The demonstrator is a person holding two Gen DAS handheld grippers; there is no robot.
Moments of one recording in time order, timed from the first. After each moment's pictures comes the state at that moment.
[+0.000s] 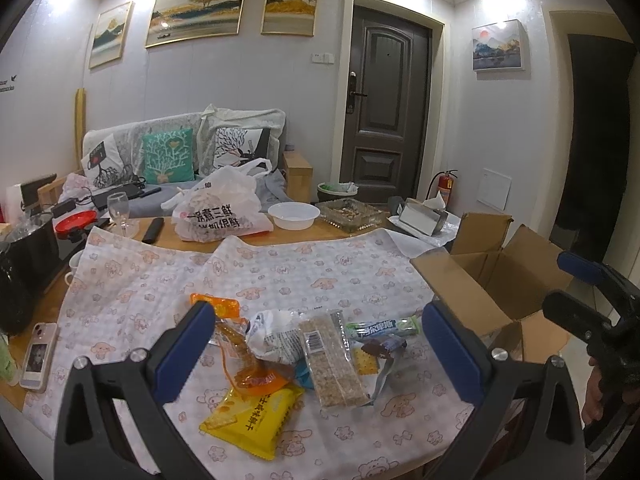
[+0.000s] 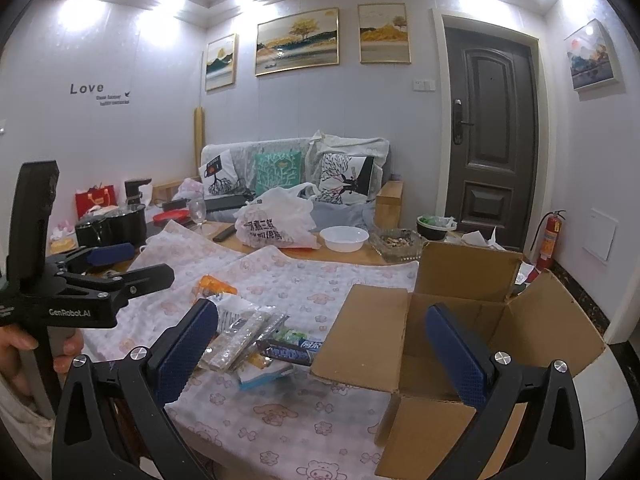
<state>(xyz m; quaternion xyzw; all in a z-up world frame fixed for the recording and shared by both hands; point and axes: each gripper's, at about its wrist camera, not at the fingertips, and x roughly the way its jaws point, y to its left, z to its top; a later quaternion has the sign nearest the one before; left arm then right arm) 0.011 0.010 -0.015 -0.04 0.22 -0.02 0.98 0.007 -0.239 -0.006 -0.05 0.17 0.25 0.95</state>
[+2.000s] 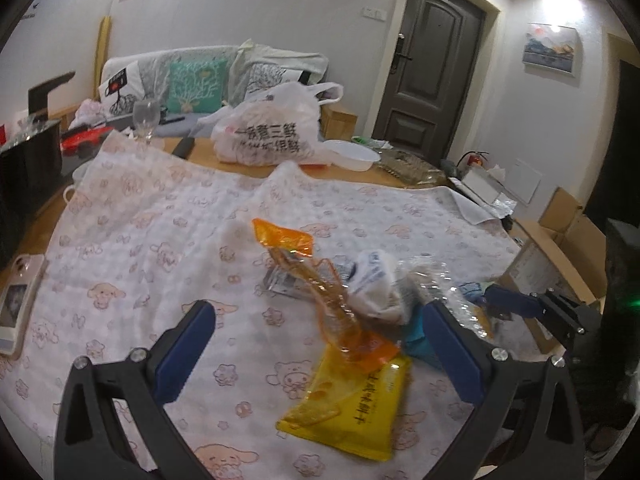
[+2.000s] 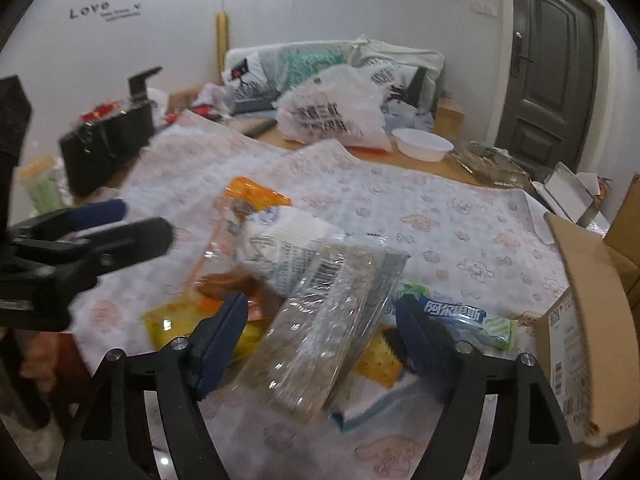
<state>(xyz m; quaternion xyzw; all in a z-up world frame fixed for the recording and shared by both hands) 0.061 0.123 -0.103 -0.11 0.30 0.01 0.95 0.093 -0.067 -0.113 -0.12 0.32 0.28 0.90</state>
